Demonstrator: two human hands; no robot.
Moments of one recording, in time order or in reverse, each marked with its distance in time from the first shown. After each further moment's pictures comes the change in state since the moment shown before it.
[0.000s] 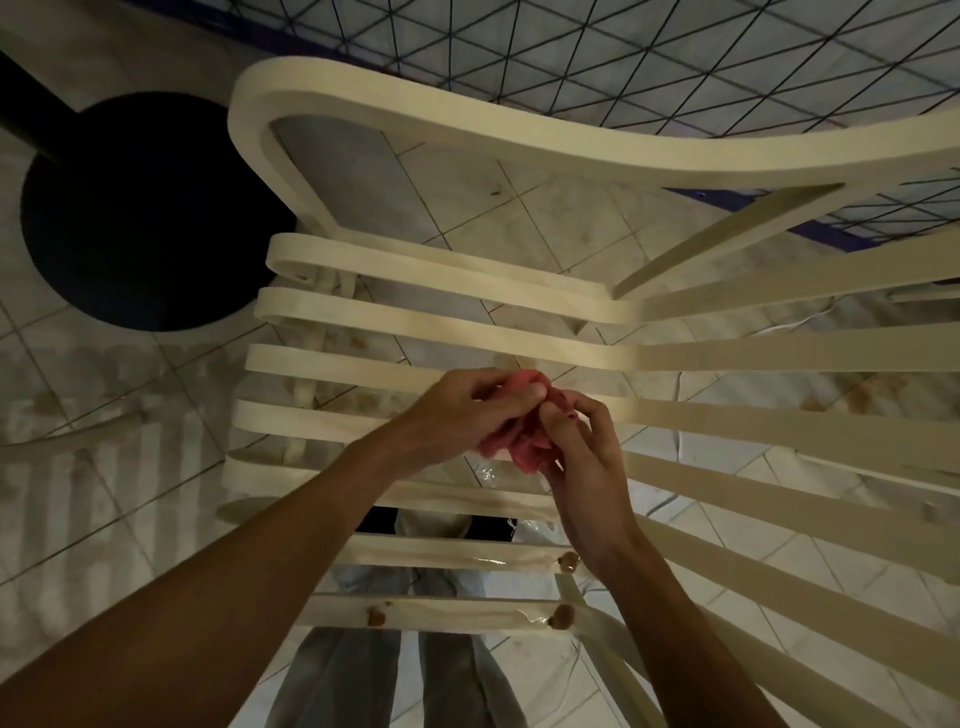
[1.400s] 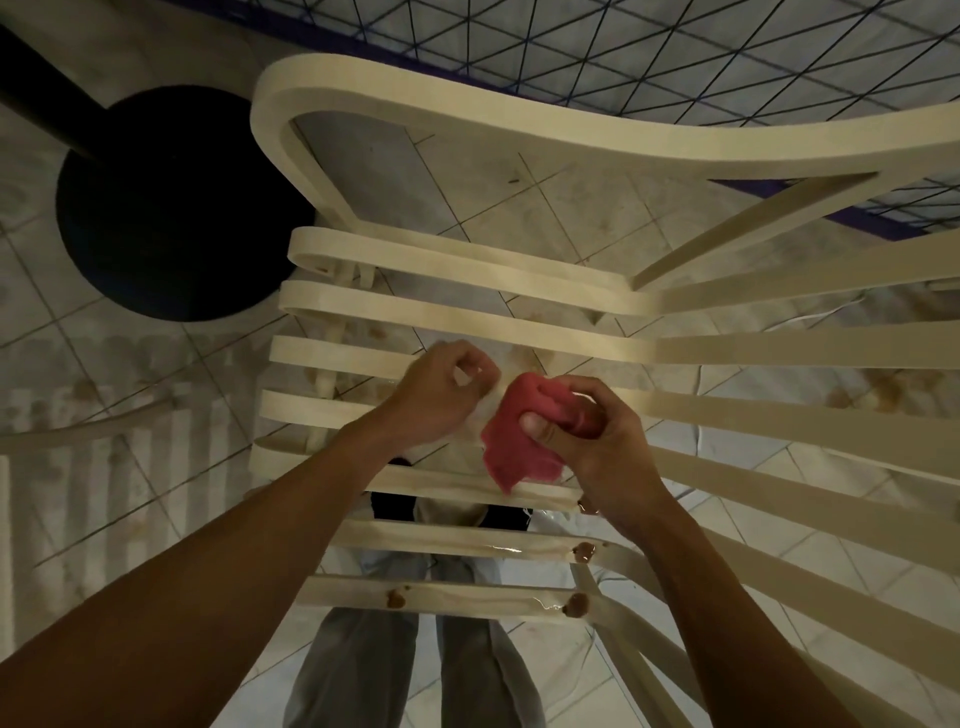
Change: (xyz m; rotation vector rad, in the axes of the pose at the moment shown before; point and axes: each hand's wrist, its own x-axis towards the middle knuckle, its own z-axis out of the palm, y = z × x) left_hand 0.012 -0.026 -0.032 0.373 0.326 0.039; right_hand 0.017 -0.012 -0.013 -0.172 -0.160 -0.001
